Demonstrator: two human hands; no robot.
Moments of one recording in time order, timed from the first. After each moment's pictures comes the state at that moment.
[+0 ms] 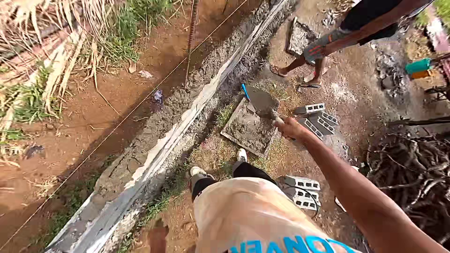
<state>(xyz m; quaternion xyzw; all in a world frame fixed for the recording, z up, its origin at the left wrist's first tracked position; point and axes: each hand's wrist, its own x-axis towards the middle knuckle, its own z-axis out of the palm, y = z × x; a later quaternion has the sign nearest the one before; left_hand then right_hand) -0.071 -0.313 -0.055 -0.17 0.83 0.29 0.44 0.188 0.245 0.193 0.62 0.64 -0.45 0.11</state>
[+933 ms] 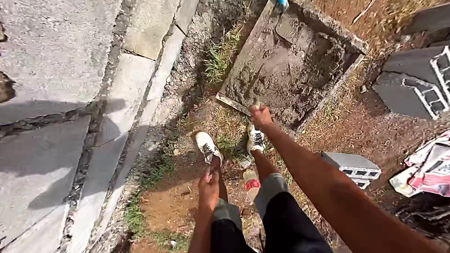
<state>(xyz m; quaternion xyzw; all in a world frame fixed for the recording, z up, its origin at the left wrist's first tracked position) 0.164 0.057 -0.265 0.02 0.82 0.18 0.54 0.279 0.329 -0.410 0.68 0.34 -0.65 0.01</state>
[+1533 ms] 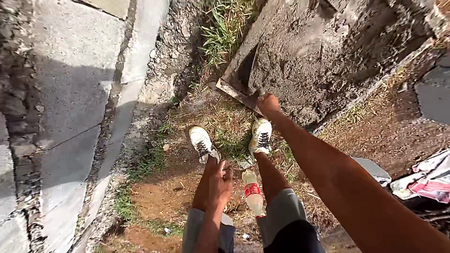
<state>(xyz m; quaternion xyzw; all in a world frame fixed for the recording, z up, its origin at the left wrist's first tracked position) 0.186 0.096 -0.351 0.04 0.79 0.12 0.59 0.277 0.357 -0.538 0.65 0.52 -0.46 0.31</state>
